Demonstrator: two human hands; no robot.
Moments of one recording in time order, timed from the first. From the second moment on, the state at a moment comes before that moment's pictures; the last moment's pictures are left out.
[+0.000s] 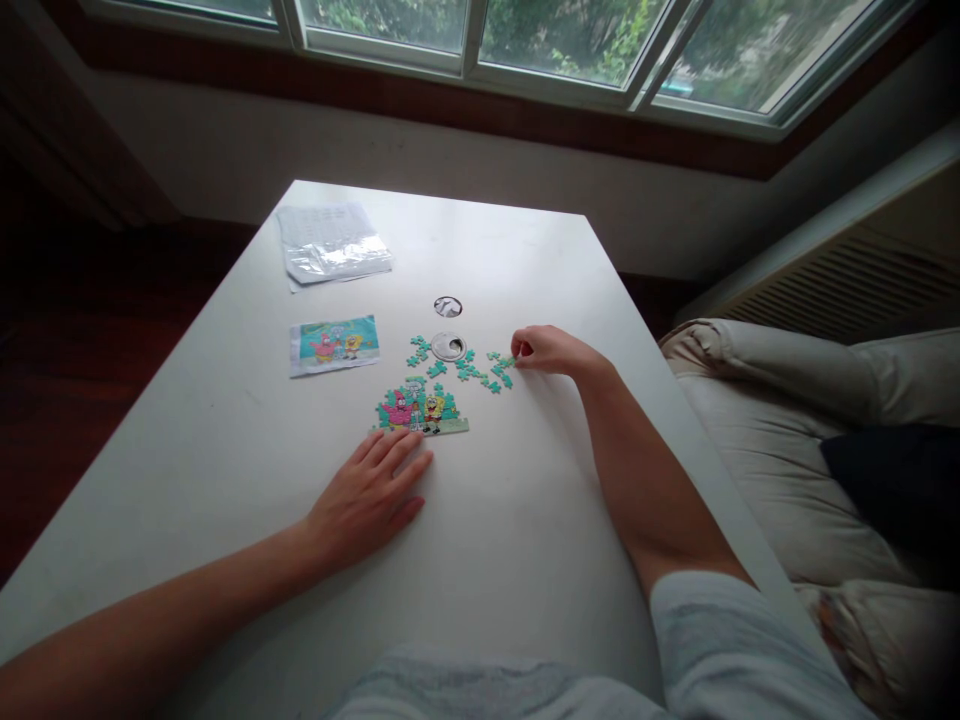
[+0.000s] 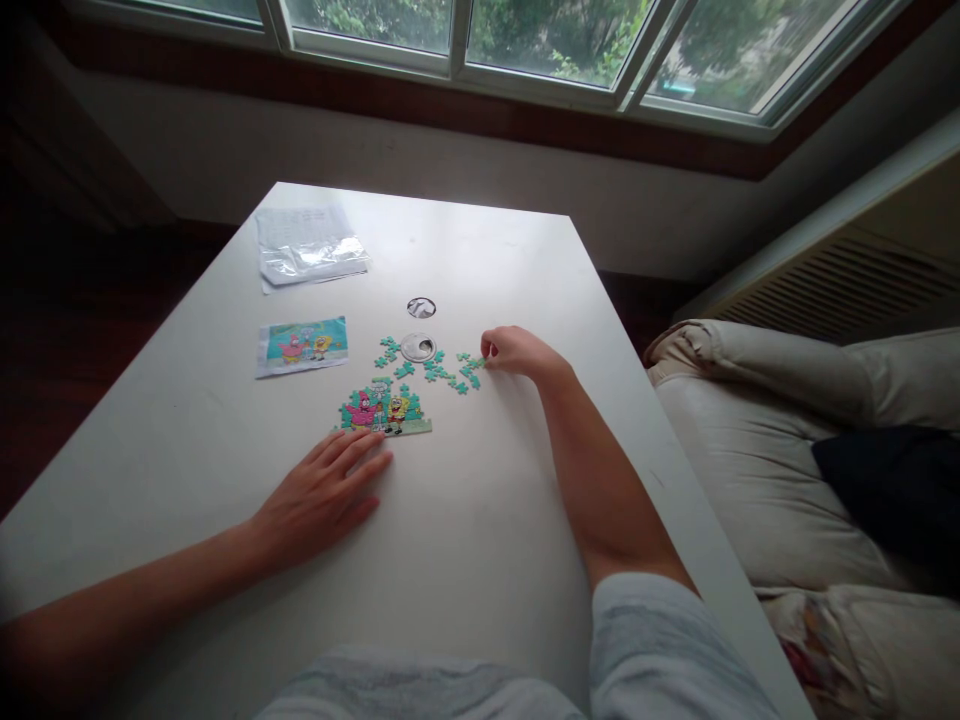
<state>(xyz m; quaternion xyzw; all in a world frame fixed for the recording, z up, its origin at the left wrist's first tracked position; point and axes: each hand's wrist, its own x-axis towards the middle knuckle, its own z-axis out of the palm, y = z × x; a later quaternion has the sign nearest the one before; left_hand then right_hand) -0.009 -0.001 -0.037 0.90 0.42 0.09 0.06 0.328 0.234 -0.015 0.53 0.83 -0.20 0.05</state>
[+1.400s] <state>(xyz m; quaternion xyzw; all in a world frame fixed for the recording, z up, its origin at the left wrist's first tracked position) -0.006 -0.001 -0.036 0.94 0.32 0.10 0.09 0.226 0.185 -0.049 0.33 0.70 -0.59 -0.22</state>
